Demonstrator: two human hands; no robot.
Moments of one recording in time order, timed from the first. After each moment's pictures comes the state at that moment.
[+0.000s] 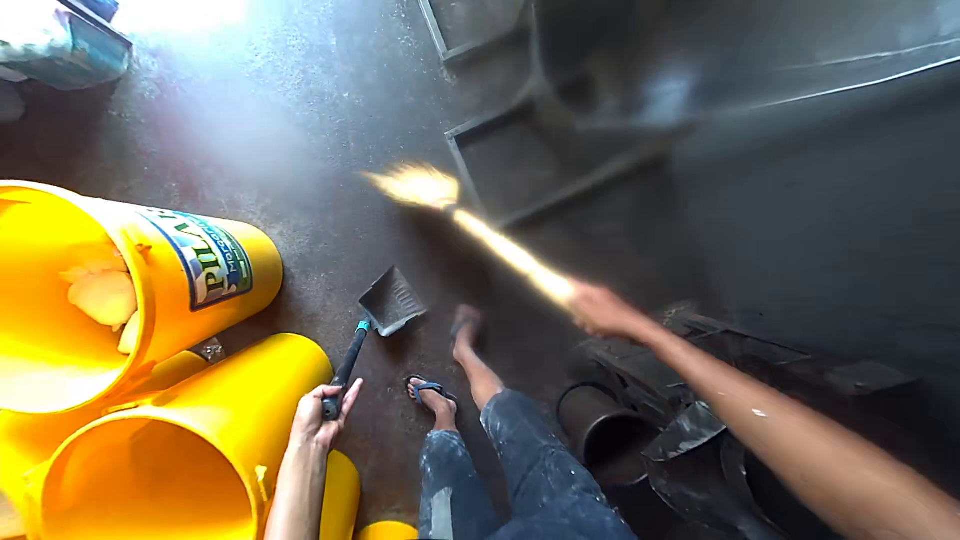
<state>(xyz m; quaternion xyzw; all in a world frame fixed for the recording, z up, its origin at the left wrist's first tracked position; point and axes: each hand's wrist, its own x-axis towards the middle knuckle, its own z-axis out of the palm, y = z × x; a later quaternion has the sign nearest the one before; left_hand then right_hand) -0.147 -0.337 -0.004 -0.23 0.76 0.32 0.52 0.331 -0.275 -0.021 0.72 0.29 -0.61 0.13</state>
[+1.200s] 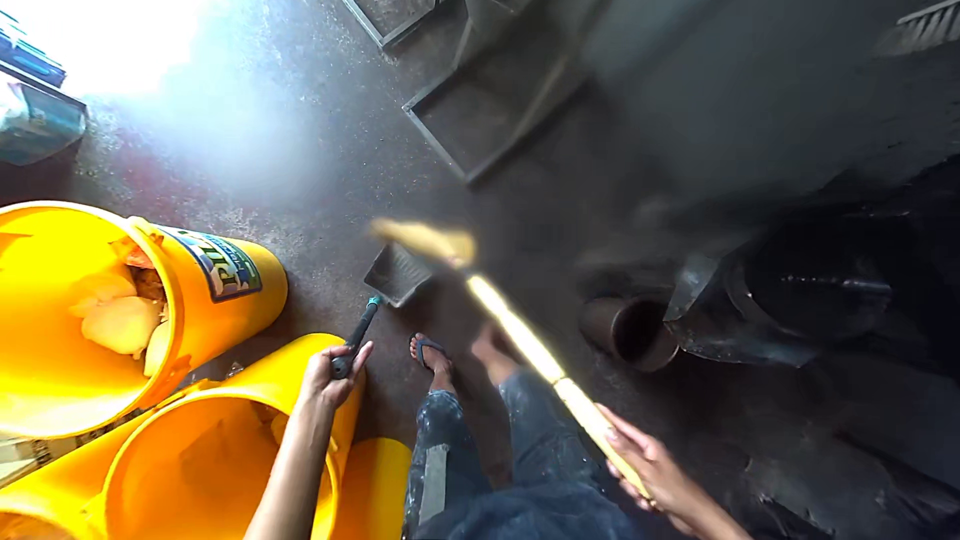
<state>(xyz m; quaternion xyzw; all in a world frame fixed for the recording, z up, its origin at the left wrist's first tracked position) -0.255 -0.392 0.007 -0.15 0.72 0.27 0.63 0.093 -0.700 0.123 0.78 0.01 -0.60 -0.18</state>
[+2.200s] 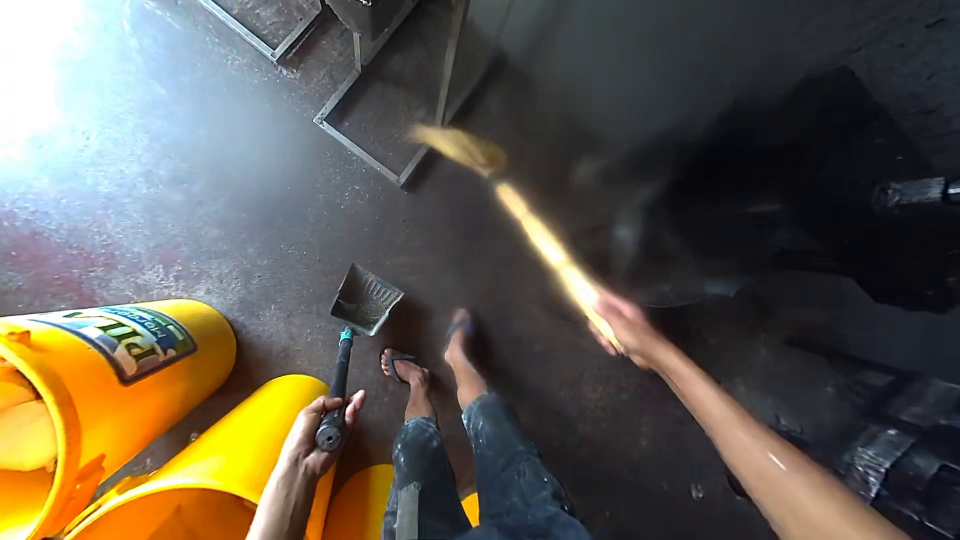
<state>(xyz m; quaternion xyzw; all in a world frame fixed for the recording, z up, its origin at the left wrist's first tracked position) -0.184 -0.430 0.021 -0.12 0.68 0.08 0.72 0.250 -0.647 0.067 0.84 0.02 -0.48 -0.25</state>
